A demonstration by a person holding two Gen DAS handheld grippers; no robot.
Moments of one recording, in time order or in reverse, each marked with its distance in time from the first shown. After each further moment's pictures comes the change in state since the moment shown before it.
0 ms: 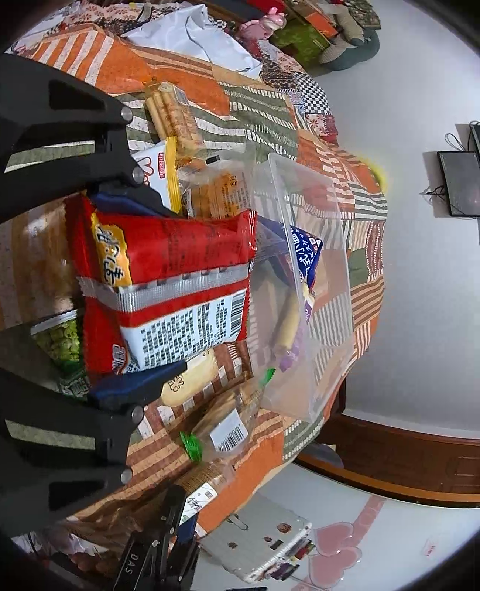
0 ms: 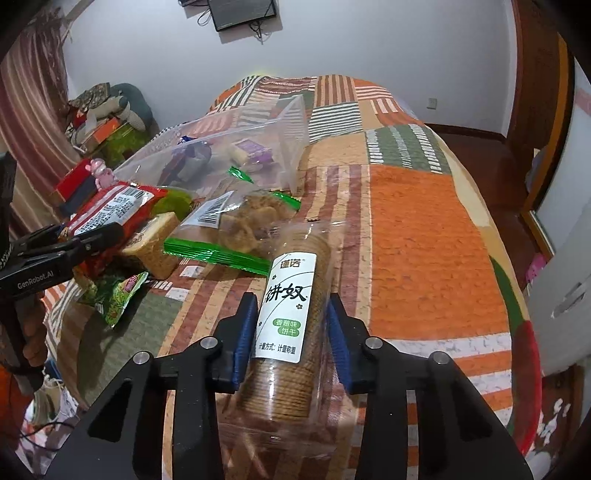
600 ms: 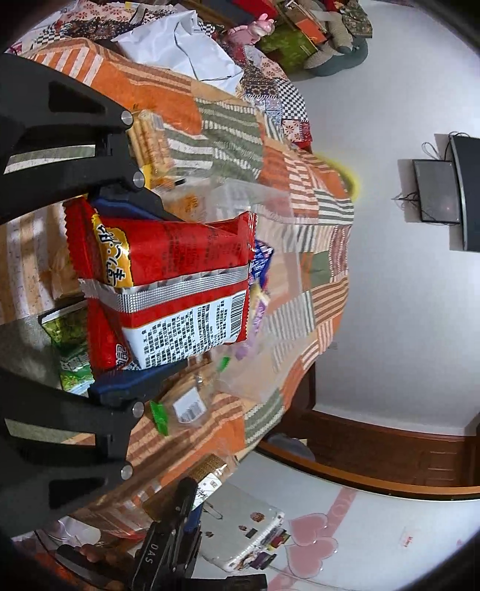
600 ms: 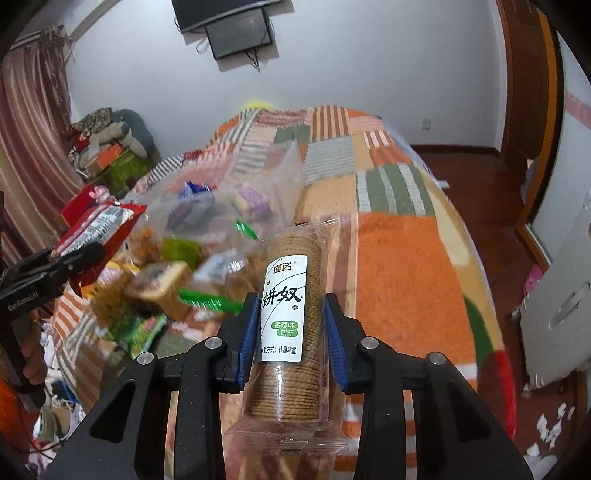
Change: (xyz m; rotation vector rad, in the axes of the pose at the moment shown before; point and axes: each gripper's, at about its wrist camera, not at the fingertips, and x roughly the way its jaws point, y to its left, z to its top) left arm -0.046 0.002 0.017 -0.014 -0.127 -0.007; right arm -0.027 0.000 0.031 0.001 -0.113 0.000
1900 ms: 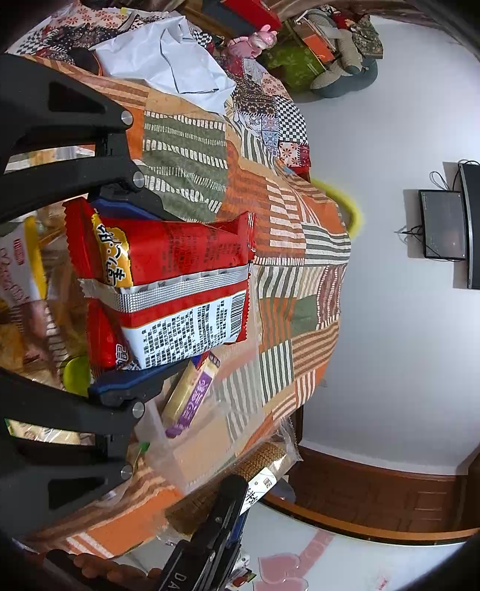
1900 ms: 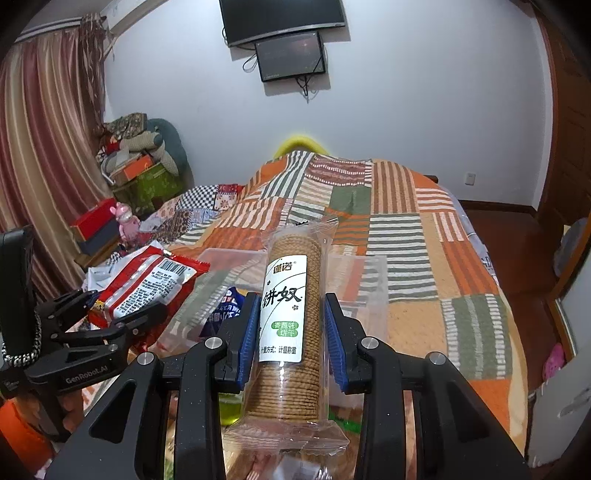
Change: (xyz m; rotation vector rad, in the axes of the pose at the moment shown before) left arm 0.079 0.063 0.066 -0.069 0.004 0.107; right arm 0.084 0.070 0.106 -0.143 -0.093 0.094
